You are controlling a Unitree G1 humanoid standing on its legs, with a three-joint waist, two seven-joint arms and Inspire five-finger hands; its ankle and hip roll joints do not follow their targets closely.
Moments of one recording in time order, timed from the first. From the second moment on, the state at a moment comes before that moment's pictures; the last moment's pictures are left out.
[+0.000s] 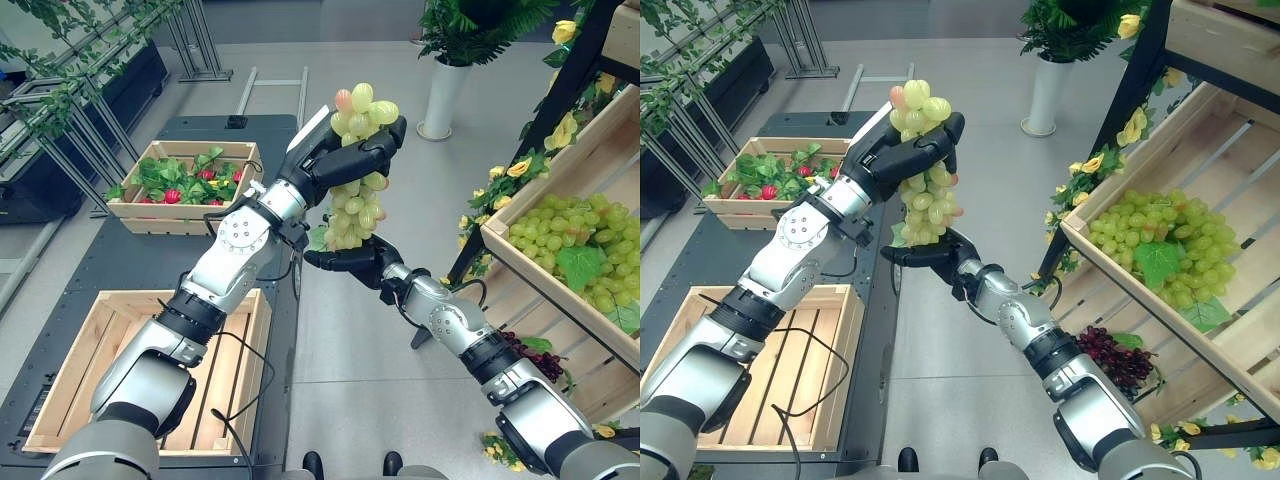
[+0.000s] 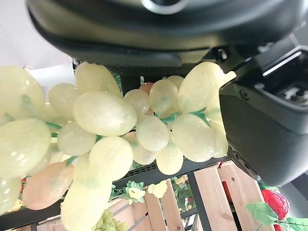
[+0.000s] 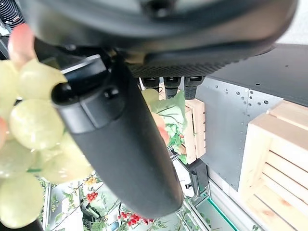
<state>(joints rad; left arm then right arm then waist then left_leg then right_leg) -0.80 0.56 -0.47 0.24 -0.63 -0.17 -0.16 -0.64 -0.28 0.50 0.40 0.95 0.23 0.01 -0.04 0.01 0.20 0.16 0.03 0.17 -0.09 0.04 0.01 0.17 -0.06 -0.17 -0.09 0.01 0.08</state>
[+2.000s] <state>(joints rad) -0.80 0.44 -0.44 0.40 -0.63 -0.19 -0.16 -0.61 -0.23 0.48 0.37 0.99 -0.07 -0.06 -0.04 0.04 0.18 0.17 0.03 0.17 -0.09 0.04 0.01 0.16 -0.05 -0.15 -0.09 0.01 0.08</state>
